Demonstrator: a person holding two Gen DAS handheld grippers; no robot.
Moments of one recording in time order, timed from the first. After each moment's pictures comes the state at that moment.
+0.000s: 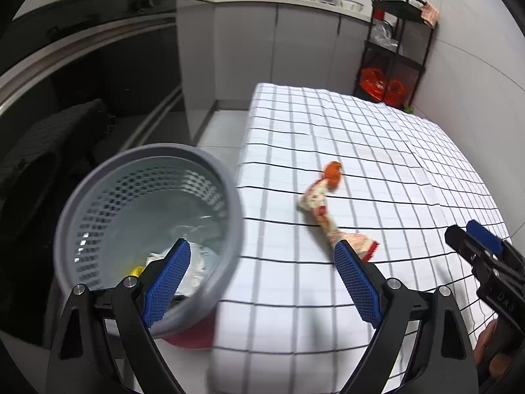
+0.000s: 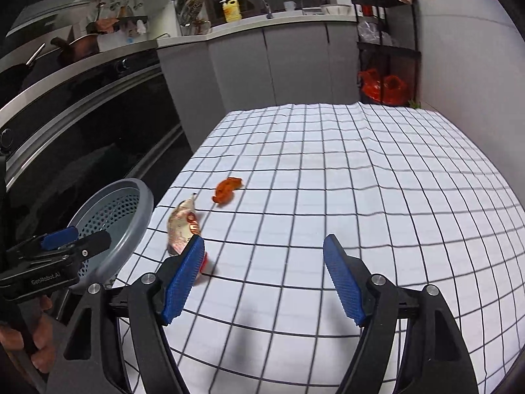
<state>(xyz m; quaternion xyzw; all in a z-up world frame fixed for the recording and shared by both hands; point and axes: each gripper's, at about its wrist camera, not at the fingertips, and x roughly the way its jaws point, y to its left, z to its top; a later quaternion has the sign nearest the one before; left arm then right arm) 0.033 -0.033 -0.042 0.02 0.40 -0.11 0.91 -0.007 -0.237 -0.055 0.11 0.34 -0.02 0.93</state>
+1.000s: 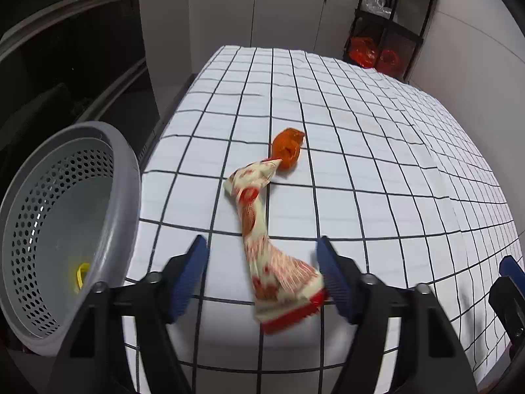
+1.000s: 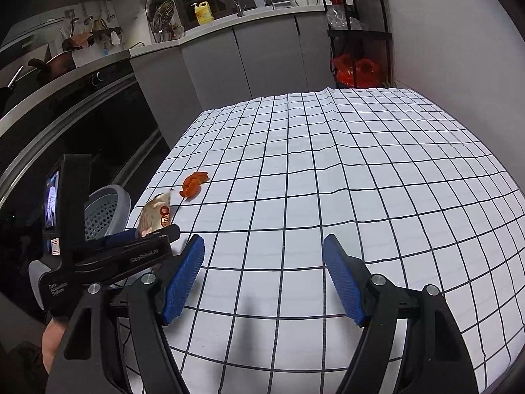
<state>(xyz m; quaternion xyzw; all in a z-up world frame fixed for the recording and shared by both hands) 0.079 -0.111 -0.103 0.02 0.45 -0.13 0.88 -0.025 -0.259 -0.065 0.14 0.35 -0.05 0.93</state>
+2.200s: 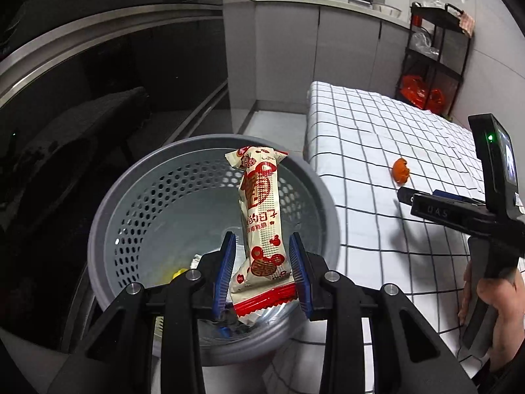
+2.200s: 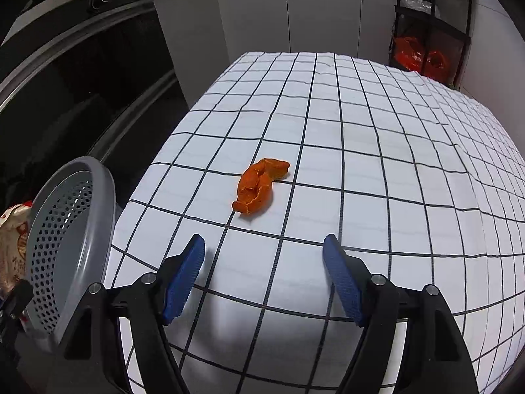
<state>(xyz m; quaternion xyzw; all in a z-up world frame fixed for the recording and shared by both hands) 0.043 0.040 -0.061 0.02 0.39 -0.03 0.92 0.156 -0.170 -0.115 0.07 0.45 -0.01 0.89</state>
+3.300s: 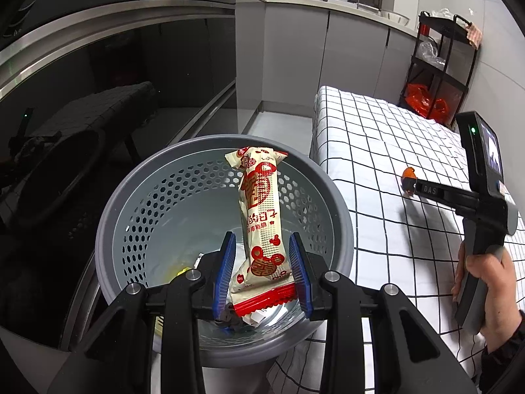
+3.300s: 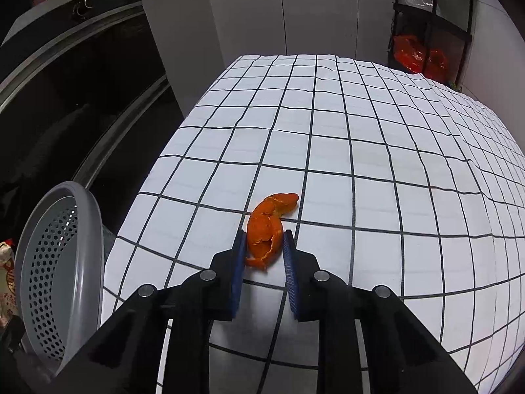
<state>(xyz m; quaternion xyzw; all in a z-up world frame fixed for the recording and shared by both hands) 0.040 0.054 -0.057 0.00 0.39 -0.03 0.92 0.184 -0.174 -0.117 0.08 0.44 -0.02 0.90</state>
